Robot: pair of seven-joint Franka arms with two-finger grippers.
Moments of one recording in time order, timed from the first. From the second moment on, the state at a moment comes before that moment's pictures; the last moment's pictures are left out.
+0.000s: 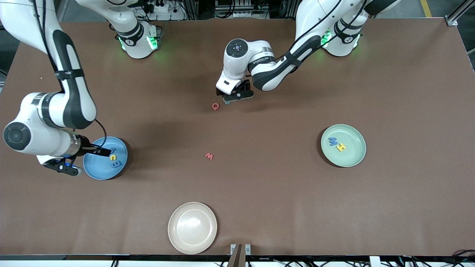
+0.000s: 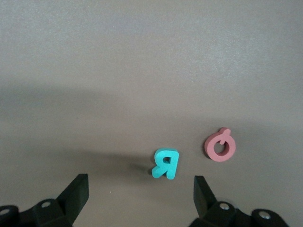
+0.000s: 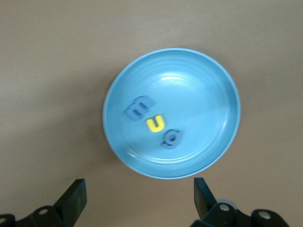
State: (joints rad) left arm -0.38 0.67 -0.69 -1.90 0.50 2.44 -1.54; right arm 0.12 0.43 -0.14 -1.75 0.04 2.01 0.28
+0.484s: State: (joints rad) left arm -0.40 0.72 -0.68 -1.87 0.56 2.45 -1.54; right arm 0.24 0.47 -0.14 -1.70 0.08 2.02 0.46
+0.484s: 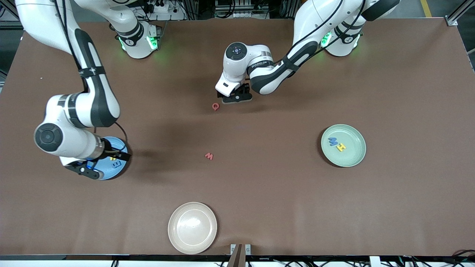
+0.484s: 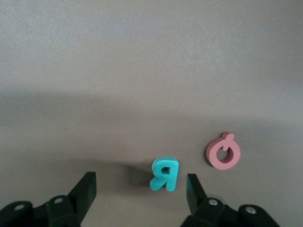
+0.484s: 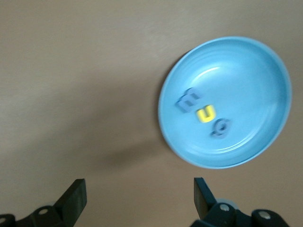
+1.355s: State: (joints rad) left arm -0.54 0.75 -0.56 -1.83 0.56 2.47 -1.54; right arm 0.42 0.57 -0.14 -1.60 0.18 2.02 0.61
